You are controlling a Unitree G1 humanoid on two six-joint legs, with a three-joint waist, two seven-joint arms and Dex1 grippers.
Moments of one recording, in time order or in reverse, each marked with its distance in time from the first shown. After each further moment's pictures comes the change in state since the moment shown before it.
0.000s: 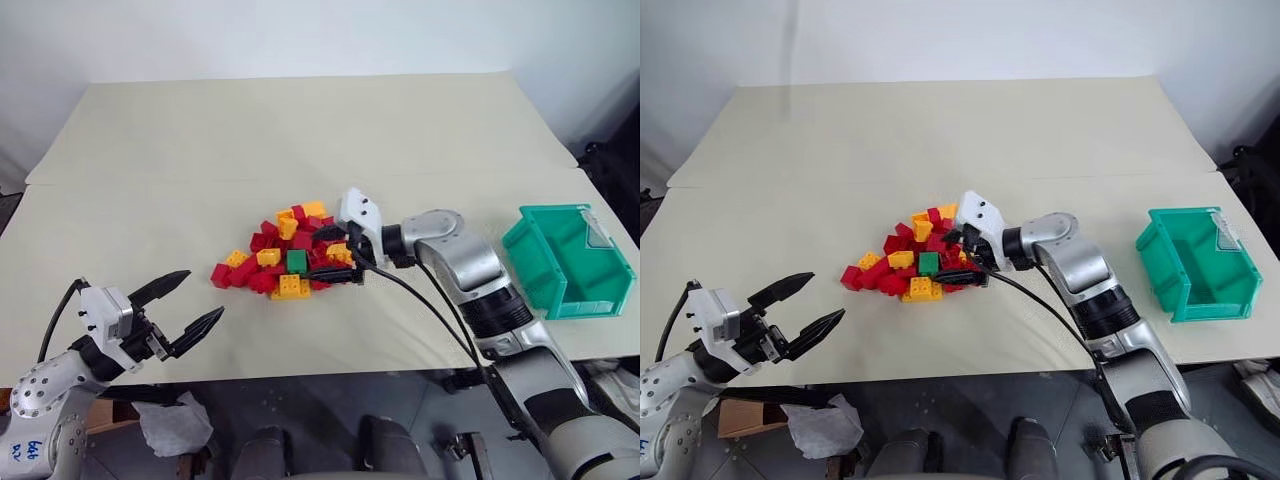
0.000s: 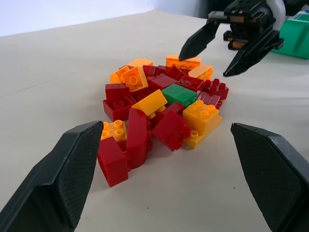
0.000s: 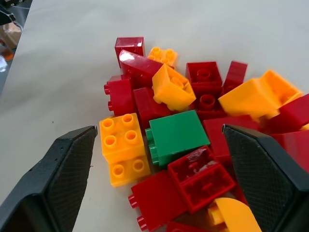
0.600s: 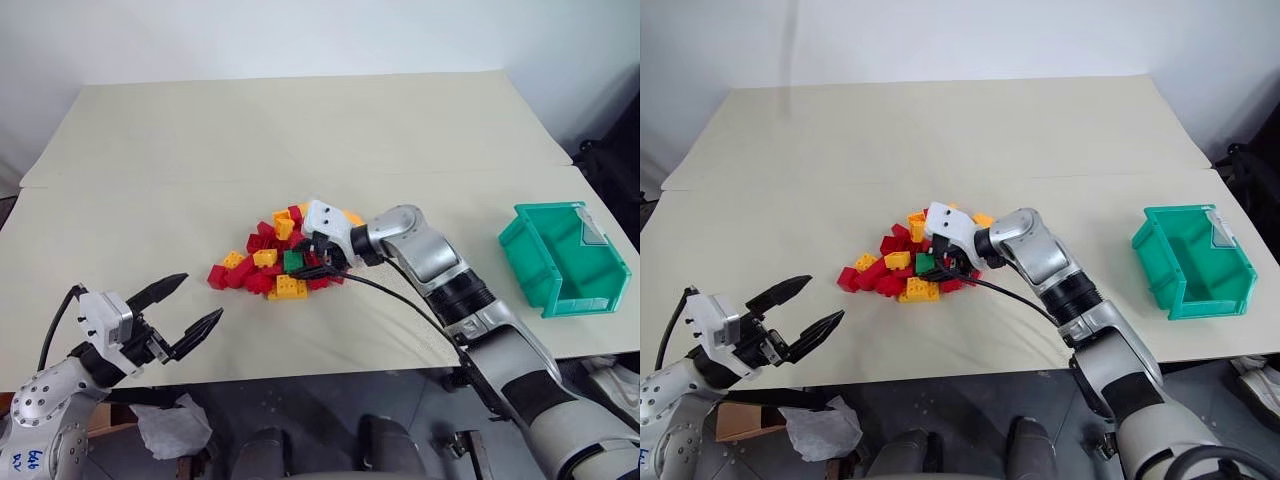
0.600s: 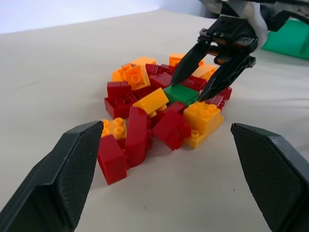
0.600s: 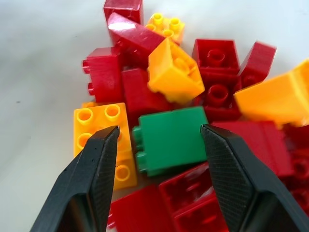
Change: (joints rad) left arm 0.036 -0.017 0.000 -0.038 0.000 -0.004 0.044; right arm -0.121 0.108 0.096 0.219 -0.173 -0.119 -0.016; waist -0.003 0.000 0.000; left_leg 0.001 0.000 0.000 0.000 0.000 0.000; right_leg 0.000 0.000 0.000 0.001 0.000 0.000
